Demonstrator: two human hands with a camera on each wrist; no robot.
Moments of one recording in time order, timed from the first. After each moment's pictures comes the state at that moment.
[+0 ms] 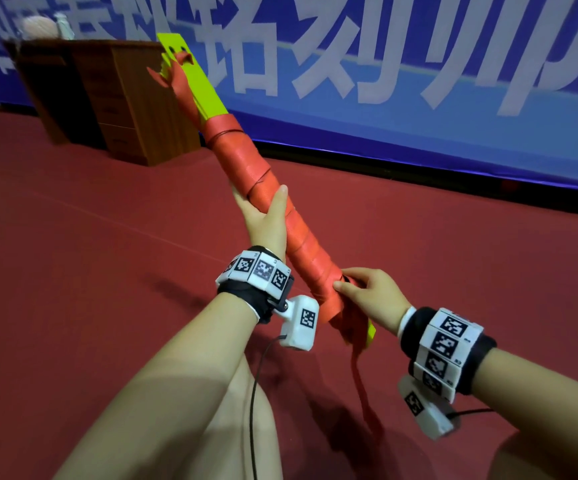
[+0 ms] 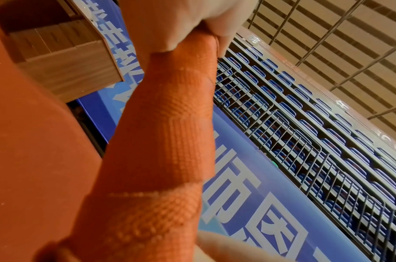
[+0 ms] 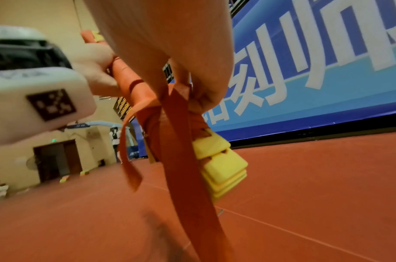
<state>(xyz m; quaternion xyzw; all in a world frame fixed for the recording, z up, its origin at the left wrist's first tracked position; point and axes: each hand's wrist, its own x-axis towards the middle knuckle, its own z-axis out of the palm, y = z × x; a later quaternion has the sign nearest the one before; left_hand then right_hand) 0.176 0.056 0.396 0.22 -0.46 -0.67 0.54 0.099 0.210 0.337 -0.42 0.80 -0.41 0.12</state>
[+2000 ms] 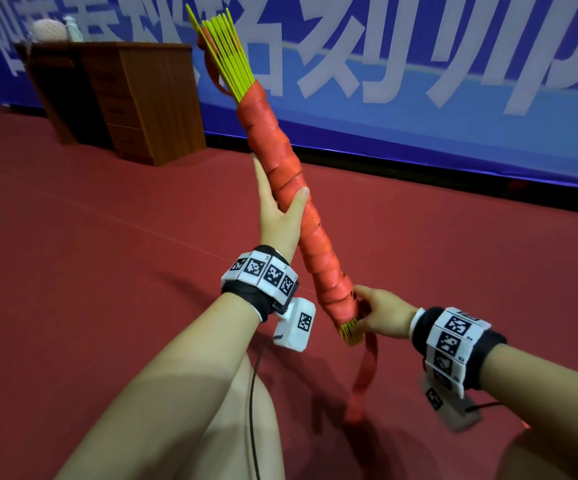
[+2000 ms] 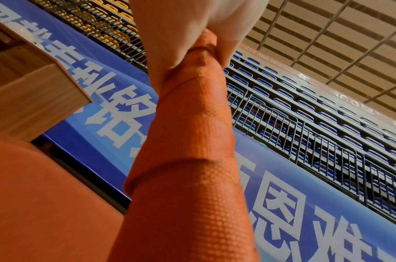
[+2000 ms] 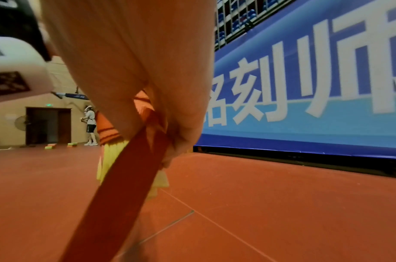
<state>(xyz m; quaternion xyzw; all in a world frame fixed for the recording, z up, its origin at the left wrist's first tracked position) 0.186 0.061 0.400 0.15 -0.62 -0.58 0.52 0.091 0.223 0.325 -0.47 0.82 -0.22 0.24</state>
